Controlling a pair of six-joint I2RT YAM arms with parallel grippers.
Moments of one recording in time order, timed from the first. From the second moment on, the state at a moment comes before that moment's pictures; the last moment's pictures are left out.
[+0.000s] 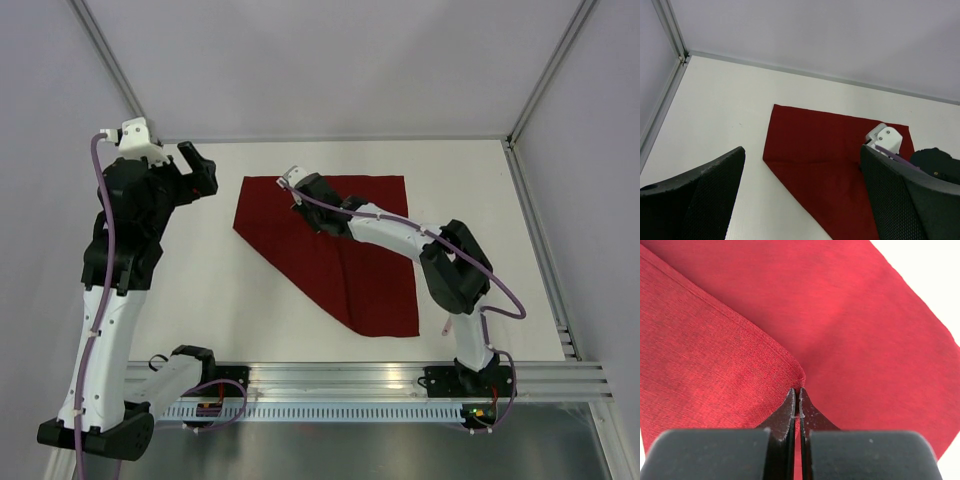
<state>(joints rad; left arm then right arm) -0.16 0.96 1.38 -0.60 -0.15 -0.27 0.82 2.04 1.59 -0.30 0.27 -0.10</state>
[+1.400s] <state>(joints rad) -0.16 0.98 1.31 -0.57 -0.12 -0.27 0.39 2.11 1.63 -0.20 0.27 -0.15</state>
